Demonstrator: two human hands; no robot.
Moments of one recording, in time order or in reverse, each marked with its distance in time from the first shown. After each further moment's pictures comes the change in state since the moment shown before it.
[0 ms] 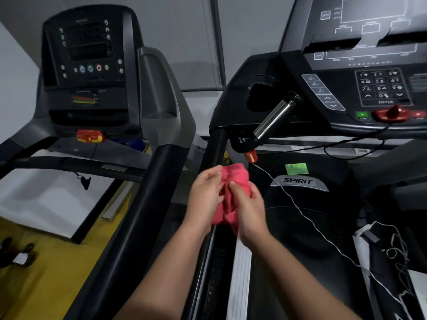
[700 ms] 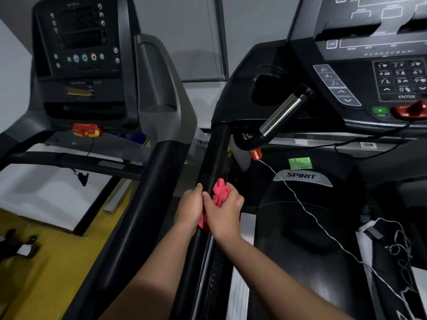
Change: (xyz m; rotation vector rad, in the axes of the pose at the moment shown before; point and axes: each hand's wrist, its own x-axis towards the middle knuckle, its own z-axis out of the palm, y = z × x) left_hand 0.062 -0.059 -0.041 0.364 0.134 -0.225; right_hand 0.016 0.048 0.028 -0.644 0.040 -0.092
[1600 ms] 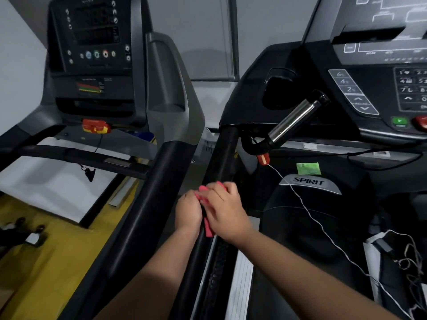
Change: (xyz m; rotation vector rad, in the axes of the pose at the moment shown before) left_hand 0.004 -0.001 -0.001 -0.115 0.205 0.054; right_hand 0.034 0.010 -0.008 -0.501 -0.122 -1.048
